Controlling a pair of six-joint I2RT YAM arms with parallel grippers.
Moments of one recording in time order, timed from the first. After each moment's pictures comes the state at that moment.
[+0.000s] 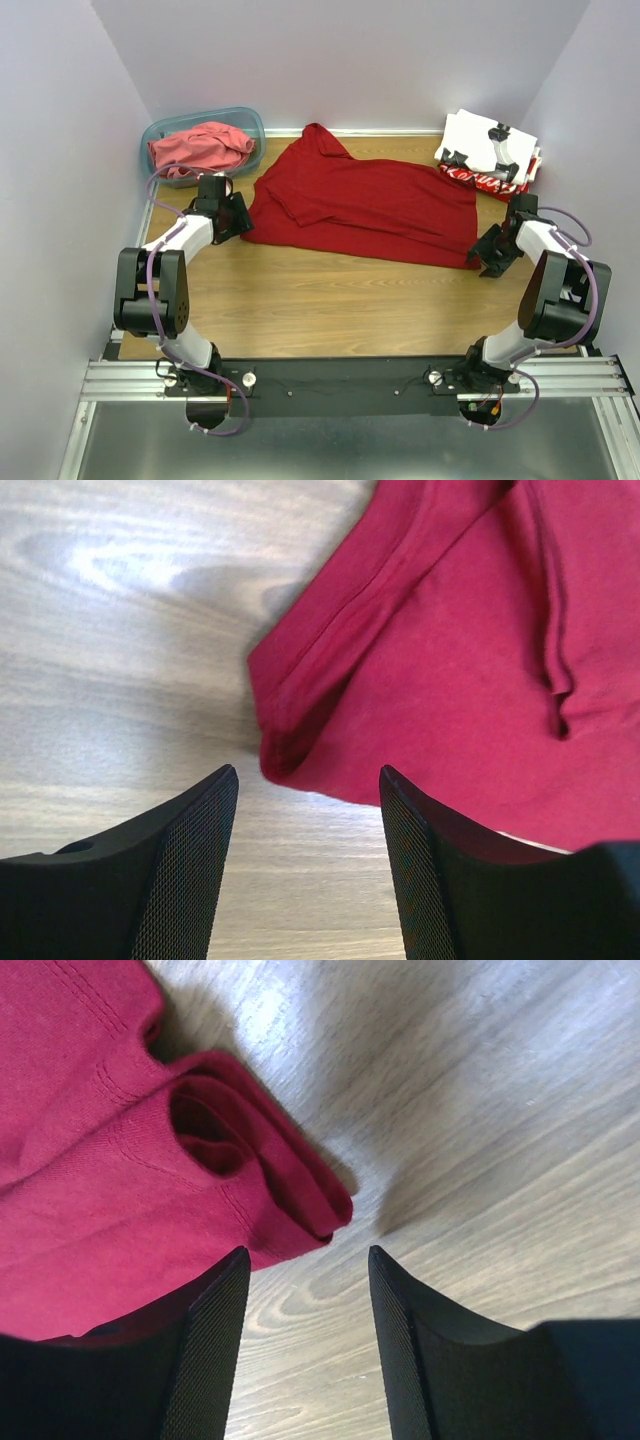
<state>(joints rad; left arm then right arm) -0.05 1.61 0.95 -0.23 0.07 -0.41 -0.30 1.56 0.91 -0.64 -0.05 0.52</state>
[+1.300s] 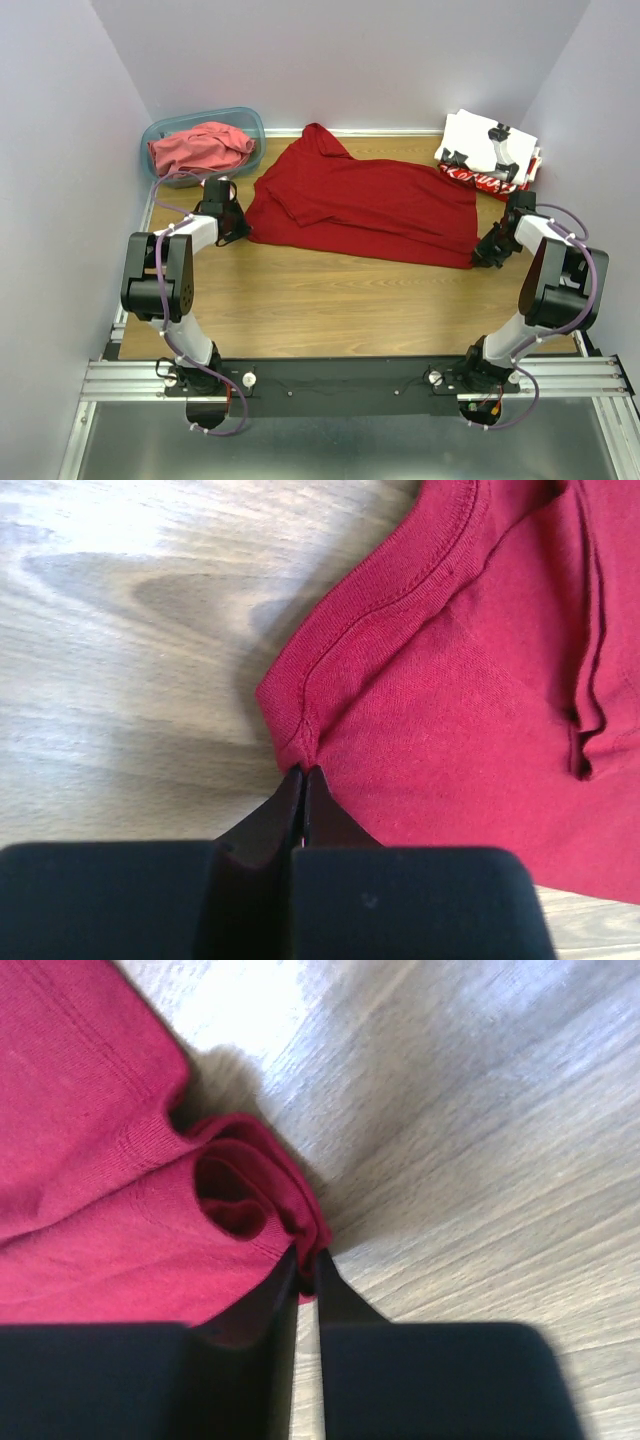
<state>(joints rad) -0.05 1.72 0.93 -0.12 0.10 -0.48 -0.30 1.65 0.94 -0.59 -0.06 0.51</state>
